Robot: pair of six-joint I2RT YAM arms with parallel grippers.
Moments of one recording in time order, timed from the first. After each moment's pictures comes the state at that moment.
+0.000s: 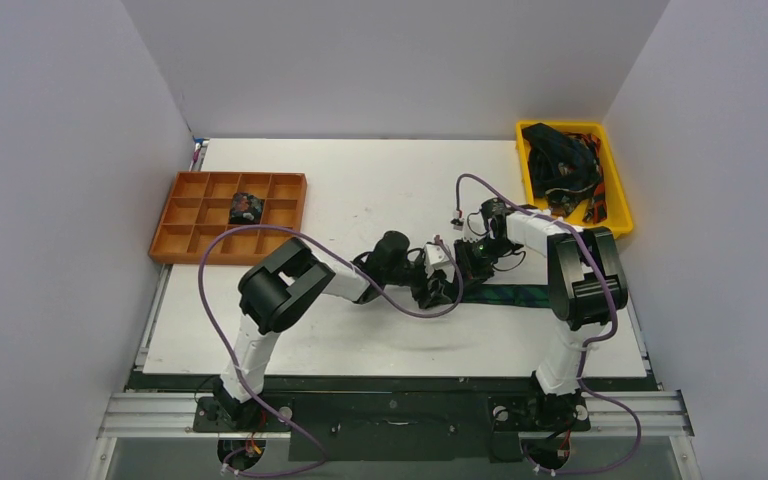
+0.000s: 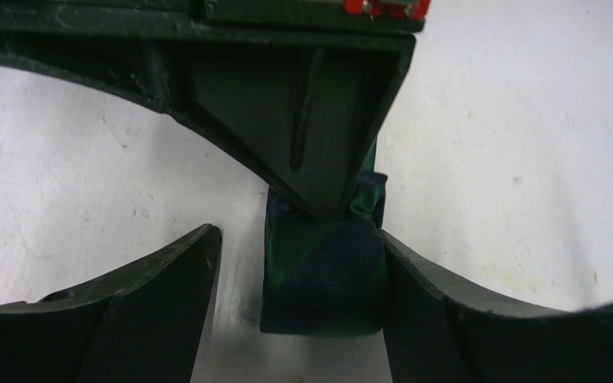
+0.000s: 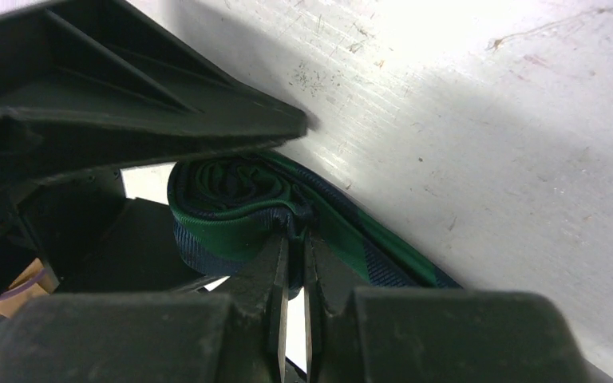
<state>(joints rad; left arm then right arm) -0.83 2.11 1.06 0.61 0.61 0.14 0.20 1.88 1.15 -0.77 -0.59 -0.05</state>
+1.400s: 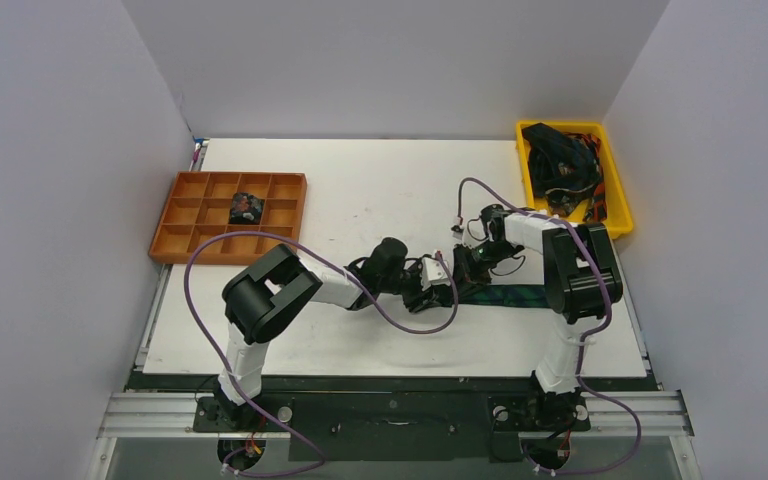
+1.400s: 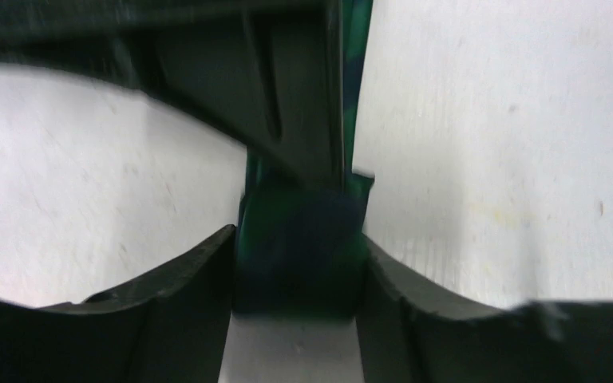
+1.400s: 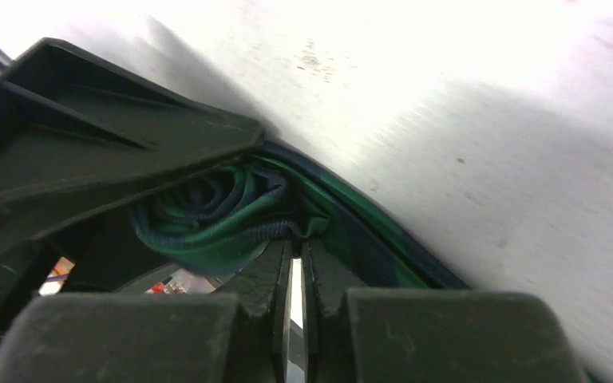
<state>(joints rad) -0.86 2.02 0.98 0.51 0.52 0.32 0.19 1.93 1.14 -0.80 -0.71 0.01</state>
